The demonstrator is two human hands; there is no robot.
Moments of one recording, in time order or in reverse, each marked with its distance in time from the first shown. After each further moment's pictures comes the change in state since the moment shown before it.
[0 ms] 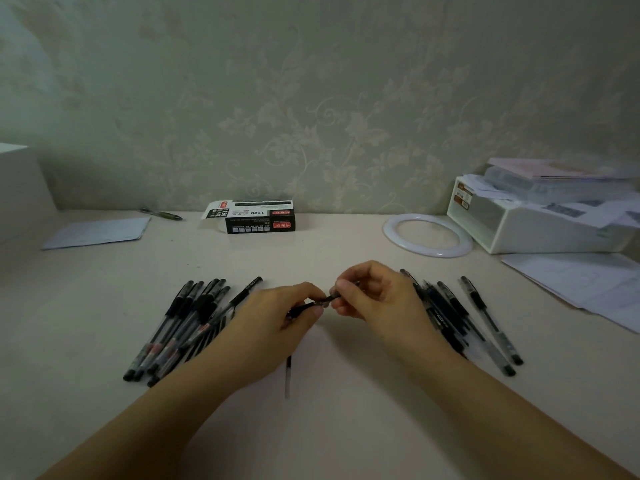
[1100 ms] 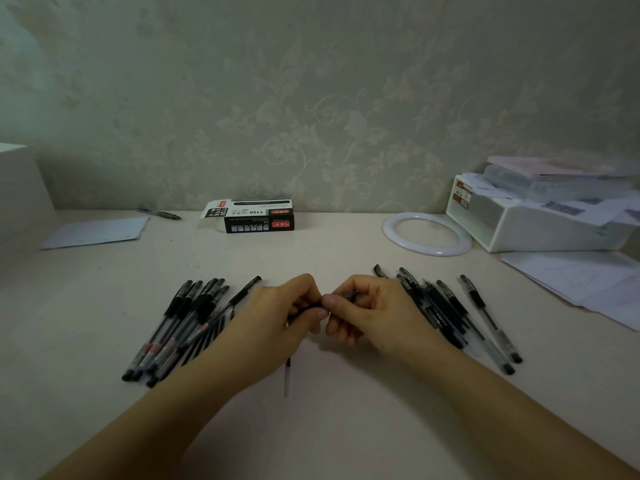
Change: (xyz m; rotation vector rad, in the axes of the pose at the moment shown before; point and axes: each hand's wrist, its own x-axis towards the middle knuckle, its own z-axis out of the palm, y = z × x) left_hand 0.000 0.008 -0.002 -0.062 0.035 0.027; right_hand -0.002 -0.003 -0.004 -0.116 -0.245 0.029
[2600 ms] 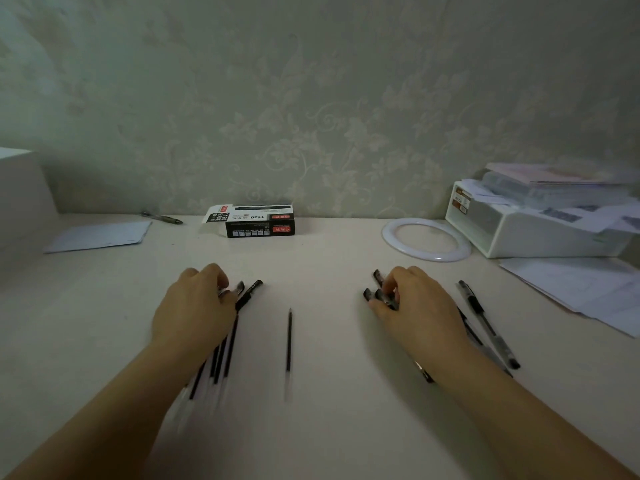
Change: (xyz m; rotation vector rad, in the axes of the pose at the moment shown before) left_hand 0.000 -0.060 -0.035 0.478 0.261 -0.603; right_hand 0.000 0.009 -0.031 -1.050 0.440 -0.016
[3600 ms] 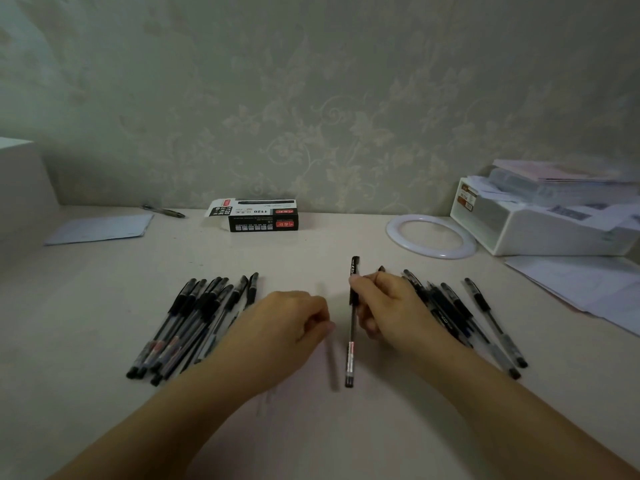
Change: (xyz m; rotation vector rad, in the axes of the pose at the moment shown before) left_hand -0.043 0.053 0.007 -0.131 -0.218 0.673; right_hand -0.001 -0.034 0.009 1.000 -0.316 0.293
